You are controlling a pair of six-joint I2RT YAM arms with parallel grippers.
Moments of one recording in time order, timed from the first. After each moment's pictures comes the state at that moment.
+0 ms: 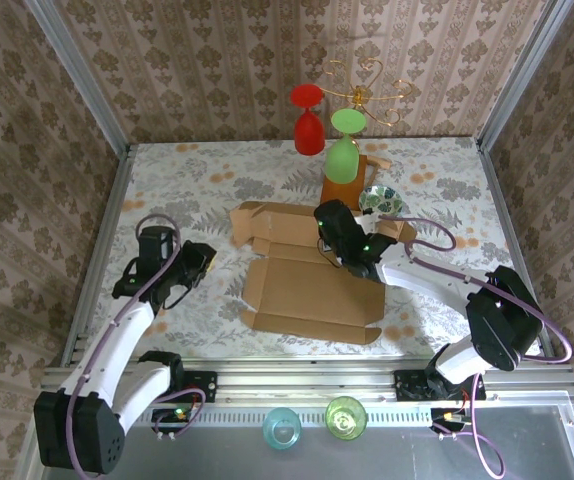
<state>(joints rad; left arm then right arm) -0.19 0.91 0.60 -0.39 0.37 -1.13 0.73 1.51 0.99 -0.08 0.51 1.91</state>
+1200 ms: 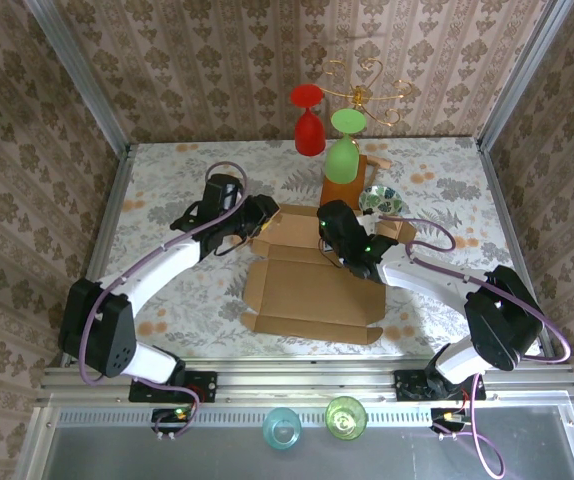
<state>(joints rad) -0.53 1.44 1.02 -0.18 0.32 -1.14 0.71 1.51 0.97 -0.03 0.48 1.91</state>
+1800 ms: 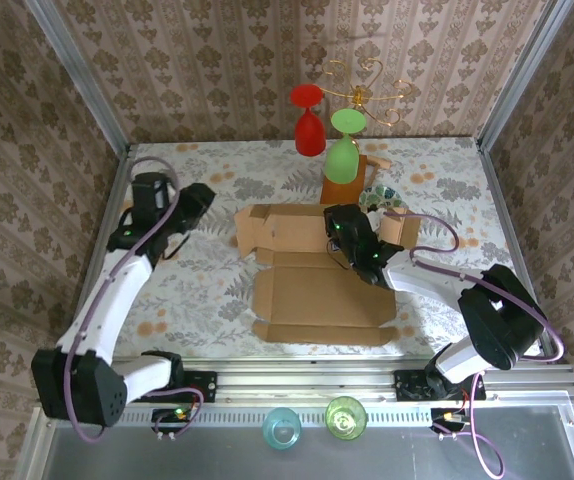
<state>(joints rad) -0.17 1.12 0.98 -0.40 0.27 -0.95 0.64 1.51 0.82 0.28 0.38 1.67</state>
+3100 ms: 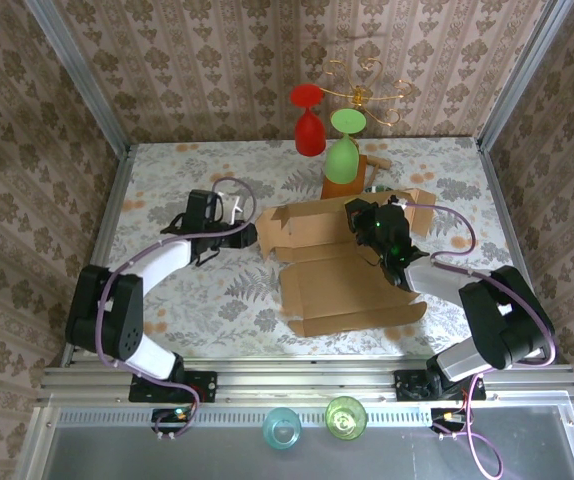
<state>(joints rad) -0.35 1.54 0.87 -0.13 0.48 -0.22 0.40 1.49 0.64 0.61 0.02 1.46</state>
